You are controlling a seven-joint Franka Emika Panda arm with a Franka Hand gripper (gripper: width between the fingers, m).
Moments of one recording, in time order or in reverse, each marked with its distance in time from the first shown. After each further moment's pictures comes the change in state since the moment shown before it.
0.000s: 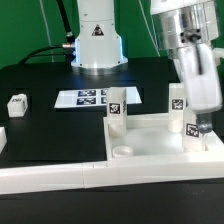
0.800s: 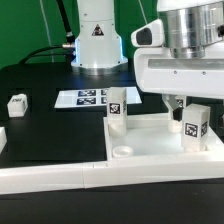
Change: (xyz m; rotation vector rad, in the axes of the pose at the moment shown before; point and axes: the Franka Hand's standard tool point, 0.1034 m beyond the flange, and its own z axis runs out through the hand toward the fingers) arm 0.002 -0.001 -0.001 -0.071 0.036 -0.814
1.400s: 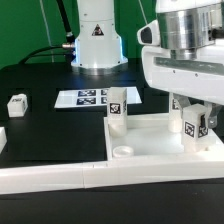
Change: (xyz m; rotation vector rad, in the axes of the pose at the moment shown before) arm -0.001 0.003 0.001 -0.005 -0.008 0.354
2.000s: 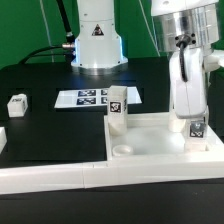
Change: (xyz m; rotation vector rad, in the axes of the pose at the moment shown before) arm 0.001 0.000 0.002 0.036 -0.033 0.744
